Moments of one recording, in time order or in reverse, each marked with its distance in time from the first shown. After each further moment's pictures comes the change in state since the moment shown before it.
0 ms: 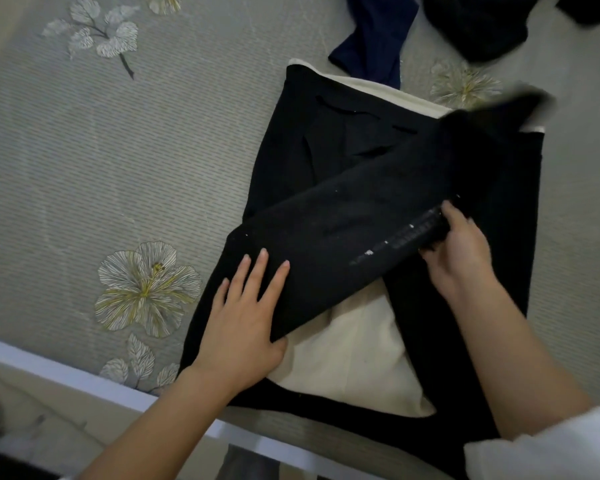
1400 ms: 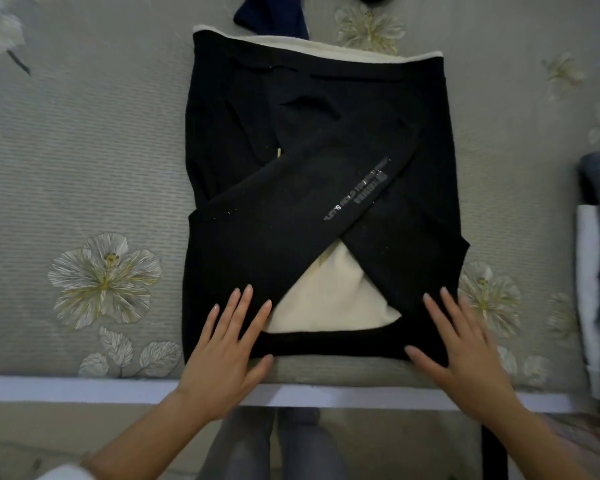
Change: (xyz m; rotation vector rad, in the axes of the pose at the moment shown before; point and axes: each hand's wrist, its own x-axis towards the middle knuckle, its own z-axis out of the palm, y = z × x) left_hand -0.070 -0.017 0.079 0.133 -0.043 0.360; right_hand -0.151 0.099 -0.226 -1.687 -0.146 -0.319
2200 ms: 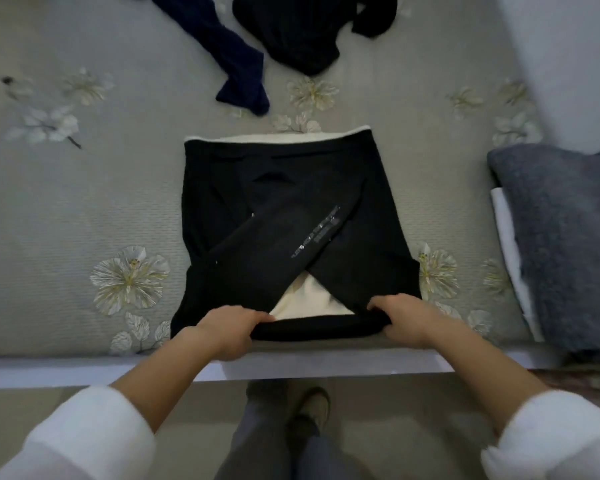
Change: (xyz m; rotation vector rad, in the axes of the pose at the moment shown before) left_hand -0.017 0.072 -0.094 0.044 -0.473 0.038; right_hand -0.044 -0.017 -0.053 -0.126 -0.301 -0.158
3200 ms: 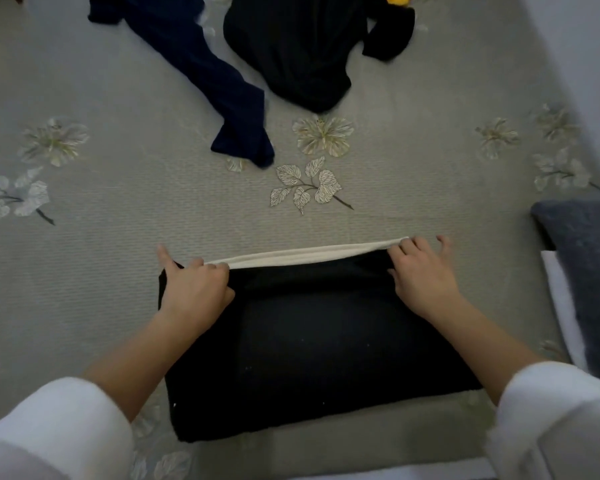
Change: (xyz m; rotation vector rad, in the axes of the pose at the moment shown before) left_hand 0.111 -0.117 -0.172 0.326 0.451 -0.302; right_hand 0.172 0.012 -0.141 -0.381 0.645 0.180
